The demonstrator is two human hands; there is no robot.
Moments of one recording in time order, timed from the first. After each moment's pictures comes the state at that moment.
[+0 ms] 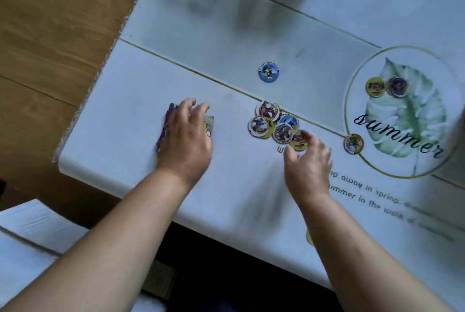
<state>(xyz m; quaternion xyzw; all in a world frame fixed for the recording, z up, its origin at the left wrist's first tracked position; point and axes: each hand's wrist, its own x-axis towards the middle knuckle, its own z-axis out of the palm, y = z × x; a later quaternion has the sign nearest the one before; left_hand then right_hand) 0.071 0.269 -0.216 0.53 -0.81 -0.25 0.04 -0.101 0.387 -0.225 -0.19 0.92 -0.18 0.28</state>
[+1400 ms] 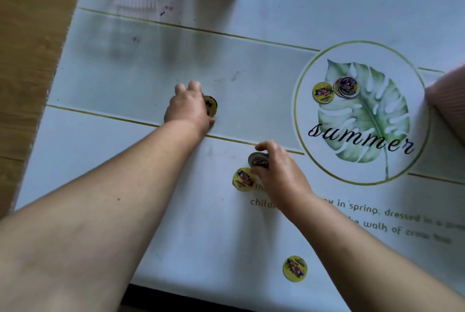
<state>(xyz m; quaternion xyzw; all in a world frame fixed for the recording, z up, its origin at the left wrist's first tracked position) -0.116 0.191 -0.243 0.55 -0.78 -0.24 -0.17 -0.187 0.384 -0.243 -0.27 0.85 -0.18 0.42</state>
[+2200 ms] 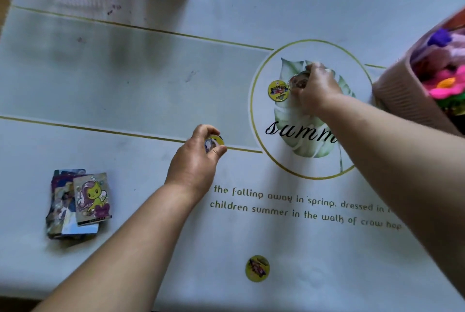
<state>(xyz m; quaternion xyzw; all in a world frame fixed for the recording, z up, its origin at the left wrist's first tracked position) -0.124 0.311 -0.237 0.51 -0.72 -0.47 -0.04 -0.386 0.364 -0.247 -0.19 0.94 -0.10 0.25</state>
